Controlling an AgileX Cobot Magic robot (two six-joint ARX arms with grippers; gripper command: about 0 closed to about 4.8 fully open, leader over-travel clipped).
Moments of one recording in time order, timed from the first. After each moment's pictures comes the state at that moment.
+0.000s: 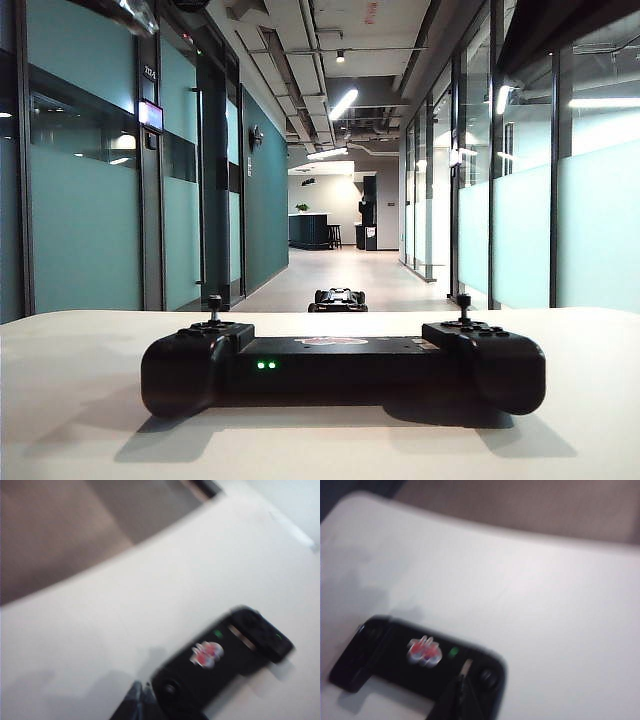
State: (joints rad) left arm -0.47 1.05 1.11 -0.70 0.25 0.05; right arm 0.66 0.95 0.91 -0.62 0.16 0.30
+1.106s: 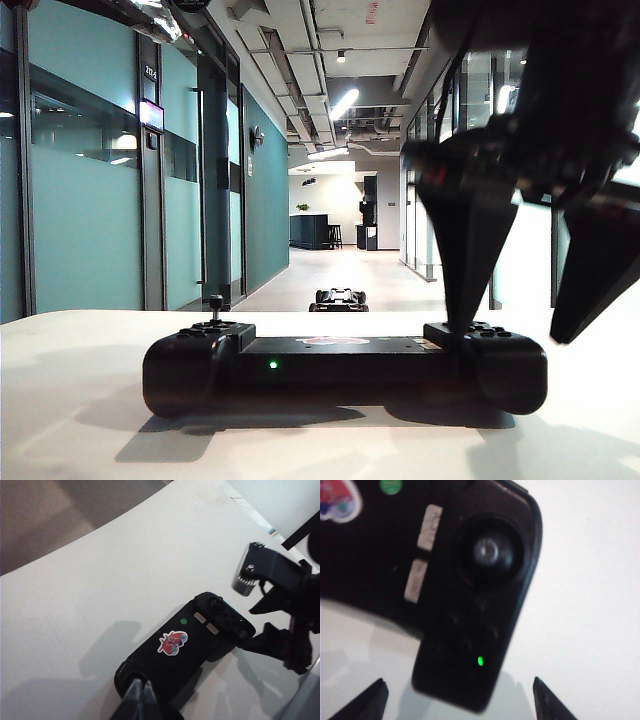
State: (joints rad) left arm -0.47 1.10 1.12 -0.72 0.38 0.05; right arm 0.66 1.42 0.92 -0.80 -0.01 0.39
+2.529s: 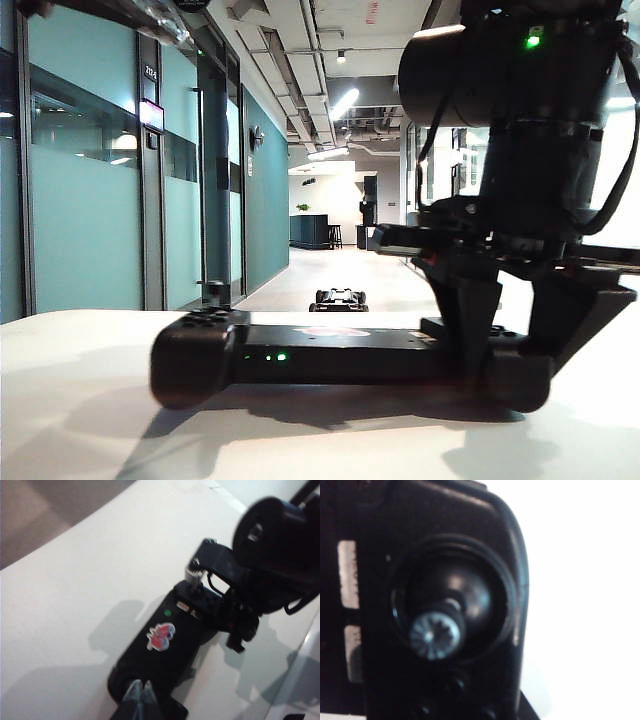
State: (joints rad) left arm -0.47 1.10 1.09 -0.72 0.46 0.14; right arm 0.66 1.57 0.92 -0.71 0.04 0.52
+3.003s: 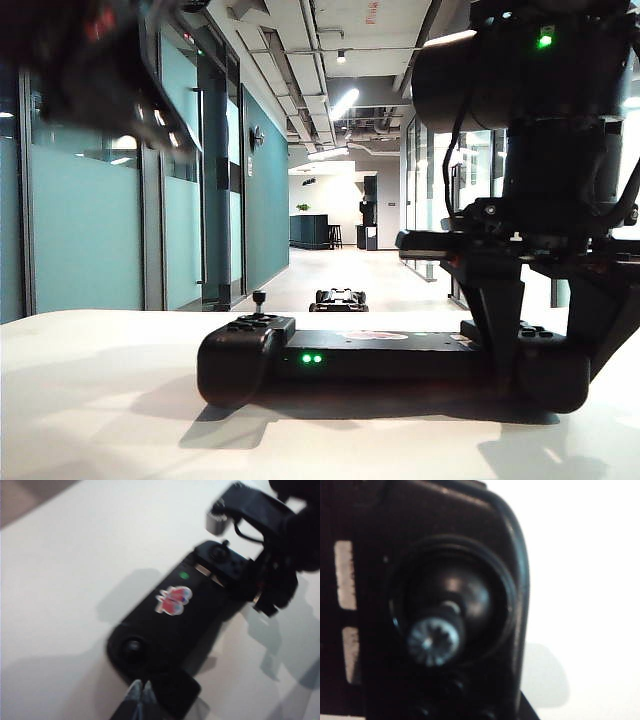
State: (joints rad) left arm -0.47 1.13 0.80 -0.41 0.50 0.20; right arm 0.63 1.57 0.93 -0.78 0.08 0.63
